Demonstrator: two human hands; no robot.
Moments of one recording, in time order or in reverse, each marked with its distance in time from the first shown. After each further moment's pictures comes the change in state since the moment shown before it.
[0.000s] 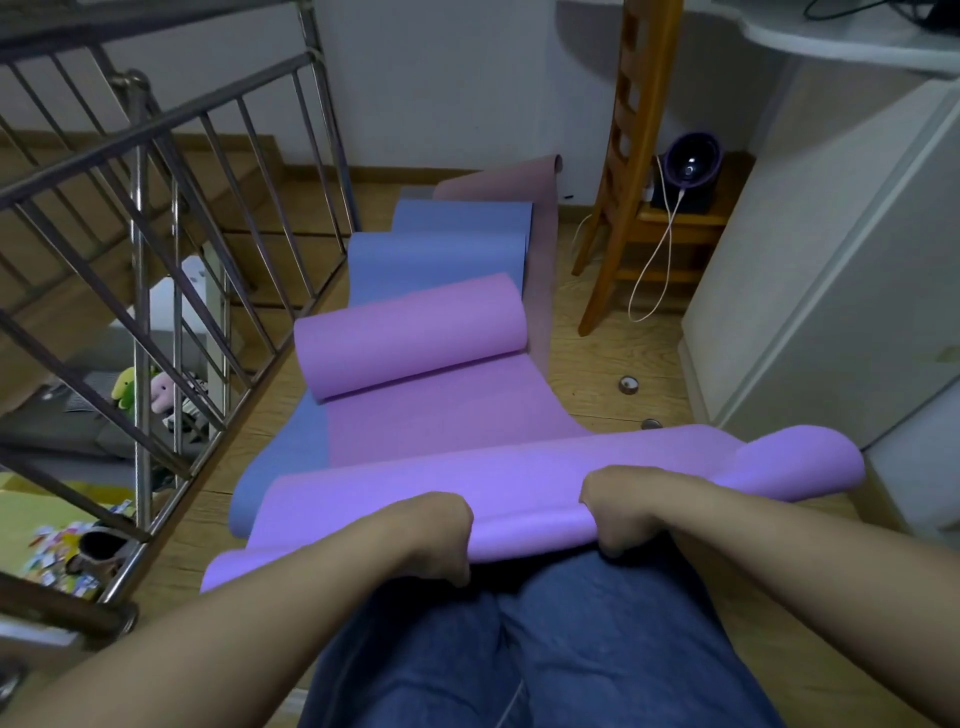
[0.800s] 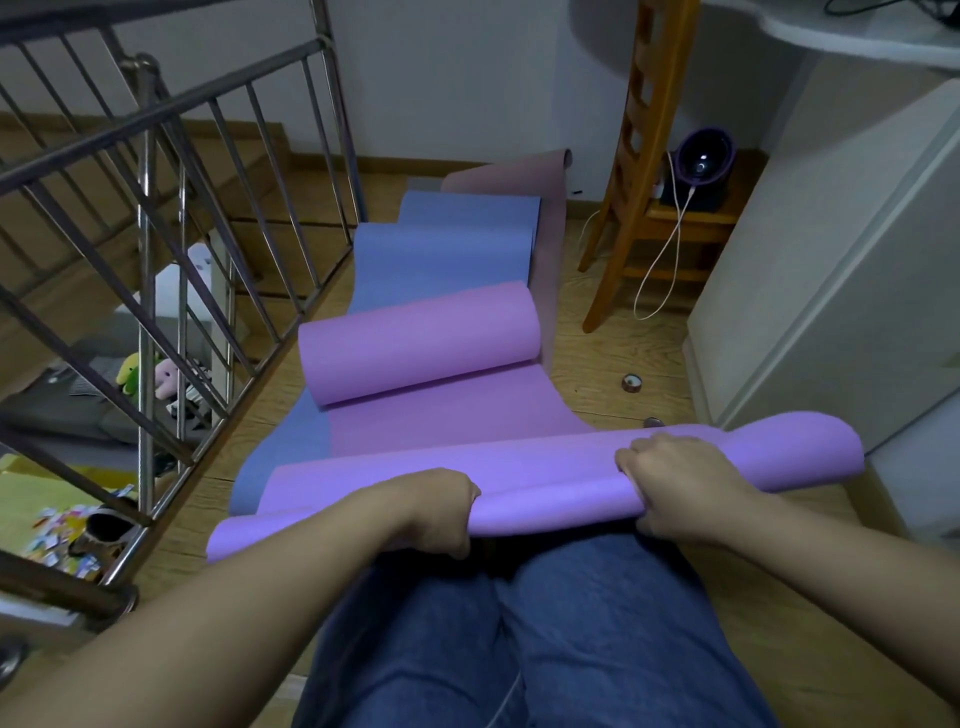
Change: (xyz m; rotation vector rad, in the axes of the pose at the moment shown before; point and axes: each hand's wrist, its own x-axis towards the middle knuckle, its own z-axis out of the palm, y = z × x) left_hand -0.001 -0.002 -0.014 -0.071 0.013 0.059; right_hand -0.022 0.034 0.014 -0.165 0.441 0.063
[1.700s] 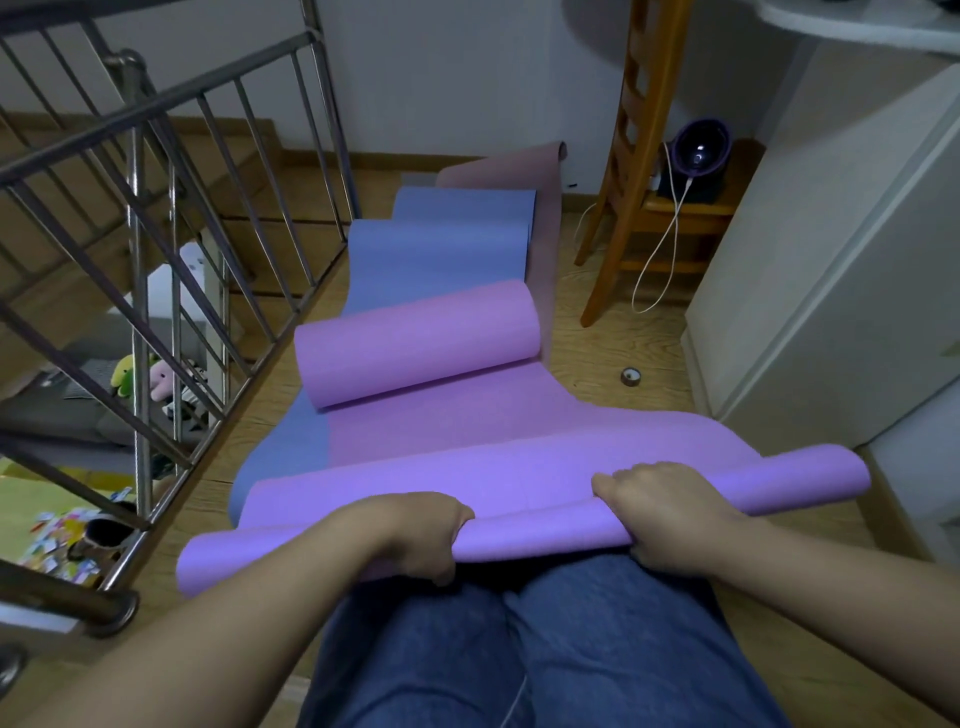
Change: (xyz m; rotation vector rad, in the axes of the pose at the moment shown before) left_hand -0.009 -0.014 0.009 -0.027 -0.151 0.011; right_hand -0.008 -0.021 0.010 0.014 0.023 -0.159
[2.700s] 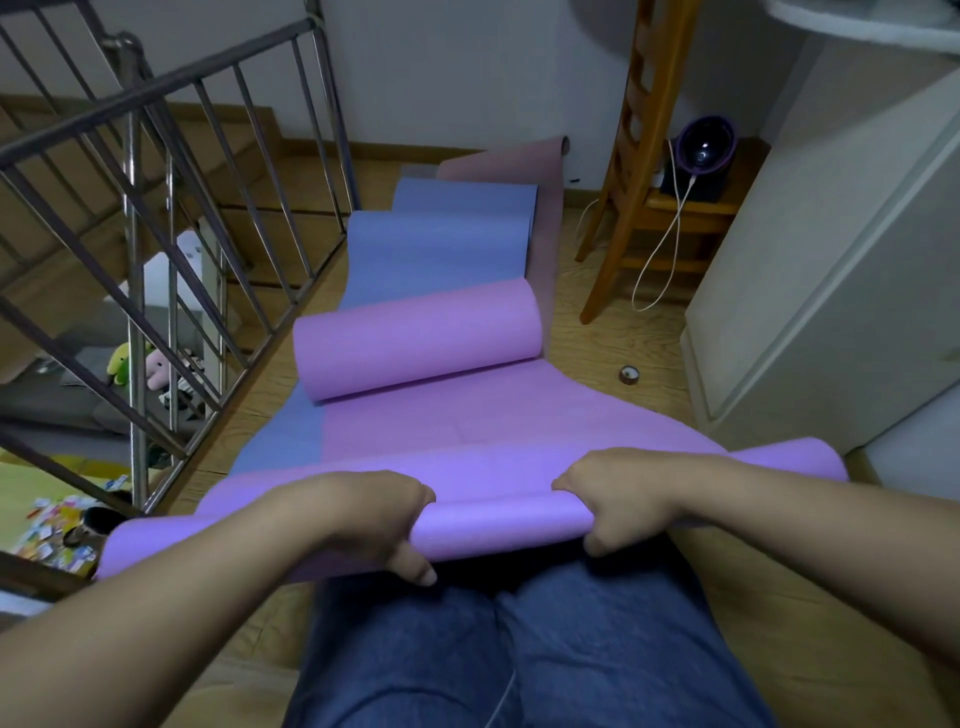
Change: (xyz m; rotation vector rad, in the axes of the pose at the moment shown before) left_hand -0.025 -0.021 -0.017 0.041 0.012 -0.028; right_hand 0.034 -0.005 -0.038 0.227 -0.317 -0.173
